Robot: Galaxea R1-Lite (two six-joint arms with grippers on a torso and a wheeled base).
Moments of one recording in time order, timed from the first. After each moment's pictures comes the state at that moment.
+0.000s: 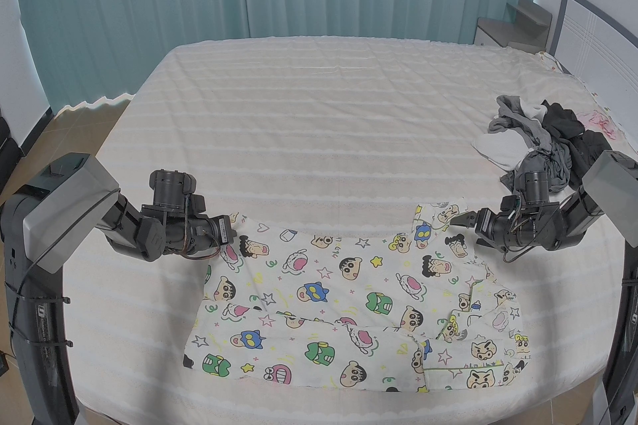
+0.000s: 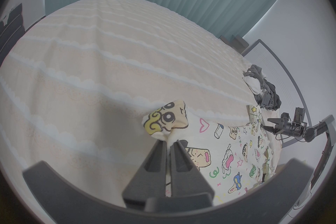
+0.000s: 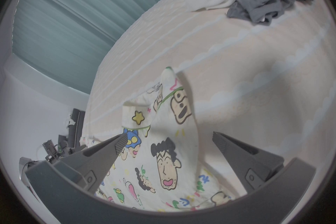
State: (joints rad) left arm -0.14 2.32 -1.21 -0.46 -0.28 -0.32; right arm 0.01 2.31 -1.13 -0.50 0.37 0.50
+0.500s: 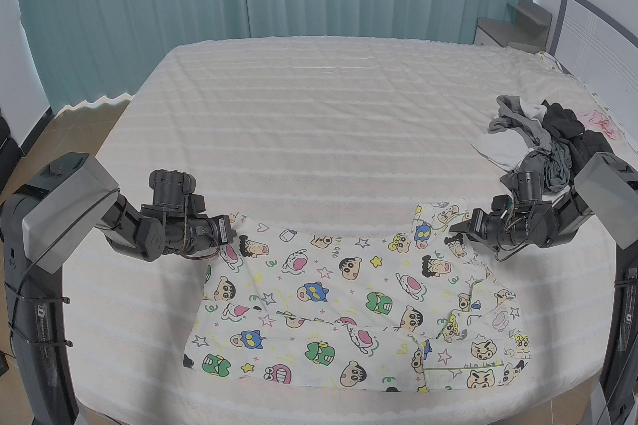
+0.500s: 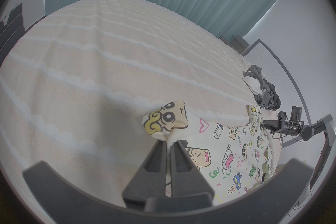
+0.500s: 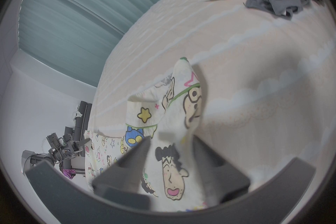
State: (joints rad) left arm -0.14 2.32 -1.21 -0.46 -0.28 -0.32; right arm 0.02 2.37 -1.22 -0.46 0.46 0.46
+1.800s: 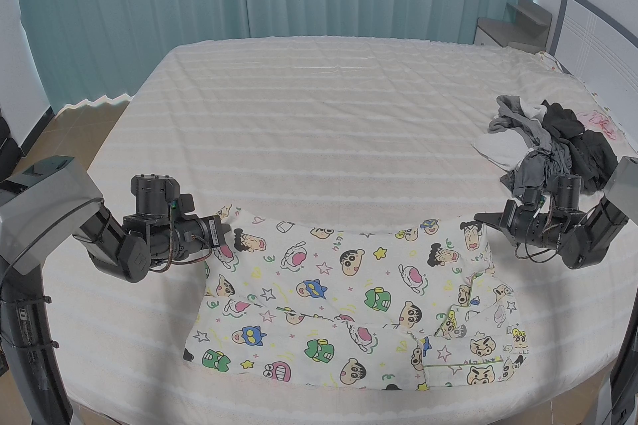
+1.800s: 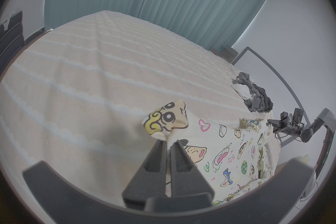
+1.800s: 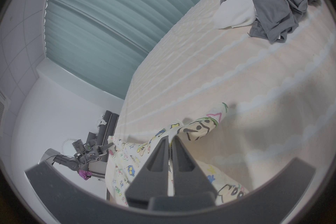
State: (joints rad) left arm -0.15 2.21 -0.96 -0.75 -0.28 -0.31; right arm -0.07 2.20 -0.87 -0.91 0.66 0.57
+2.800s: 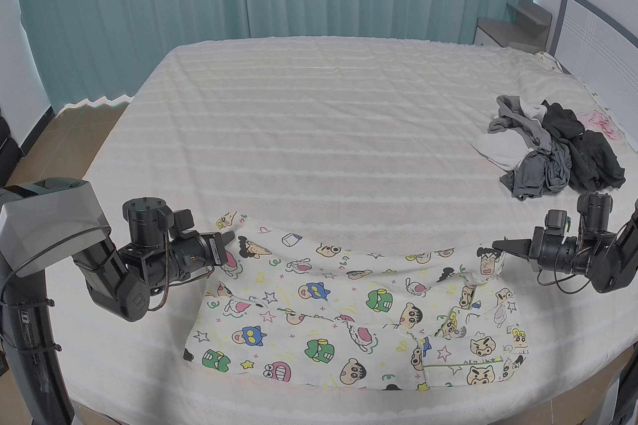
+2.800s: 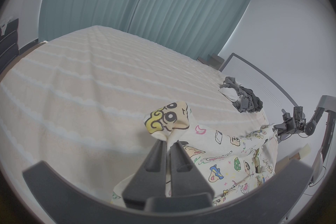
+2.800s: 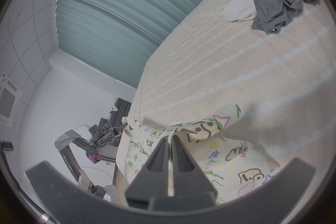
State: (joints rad) left arm -0.19 2.21 -0.71 -1.16 -0.28 -0.30; right arm -0.14 2.00 -0.55 -0.94 0.86 0.44
